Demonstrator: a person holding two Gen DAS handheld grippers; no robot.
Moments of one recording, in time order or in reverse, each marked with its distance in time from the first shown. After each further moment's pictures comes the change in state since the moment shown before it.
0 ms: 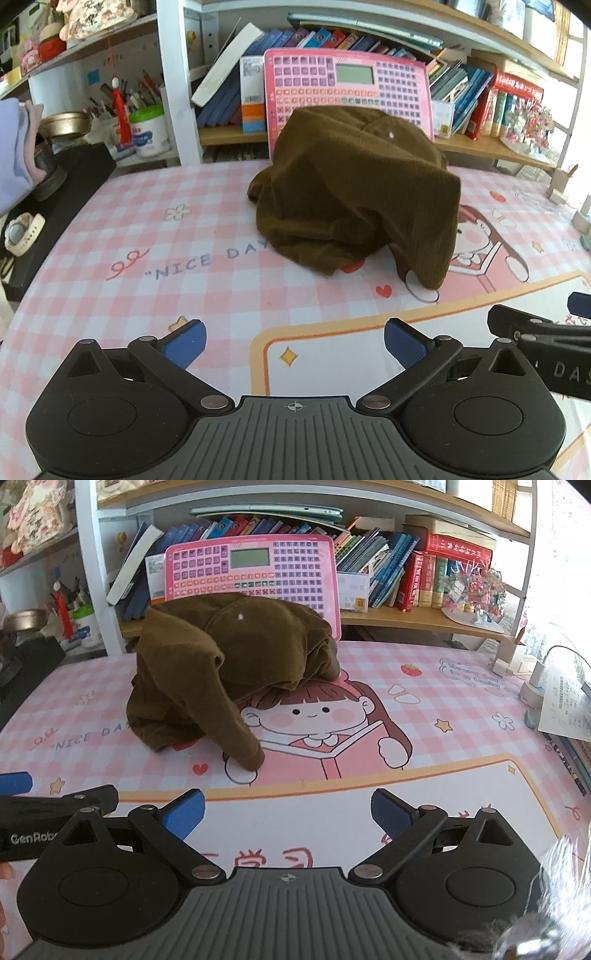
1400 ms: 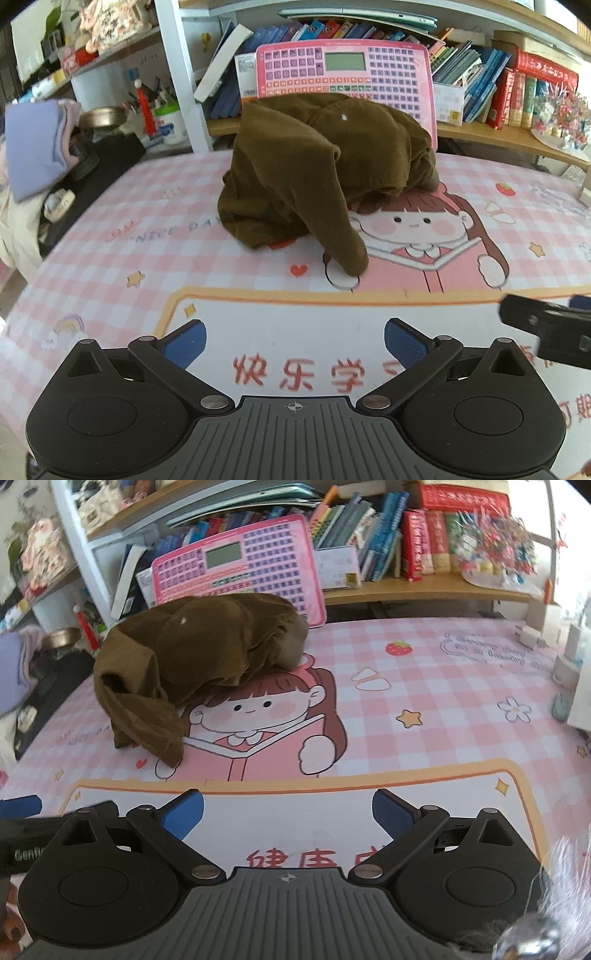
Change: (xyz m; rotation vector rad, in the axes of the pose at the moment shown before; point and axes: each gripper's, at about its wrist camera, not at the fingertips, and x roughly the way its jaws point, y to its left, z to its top) left arm -0.006 -0.142 0.006 -0.085 0.007 0.256; right arm 0.041 -0.174 0.012 0.054 0.043 0.316
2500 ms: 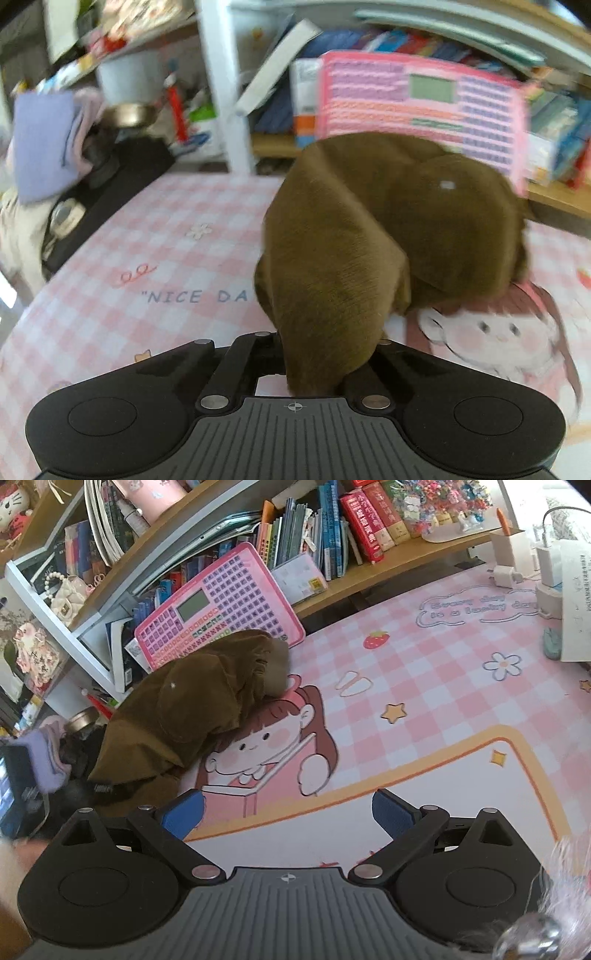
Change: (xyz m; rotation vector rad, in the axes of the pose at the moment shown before) left arm 0.056 0.040 0.066 -0.059 -0.028 0.045; right arm -0.012 -0.049 0.015 0.289 -0.012 0.159
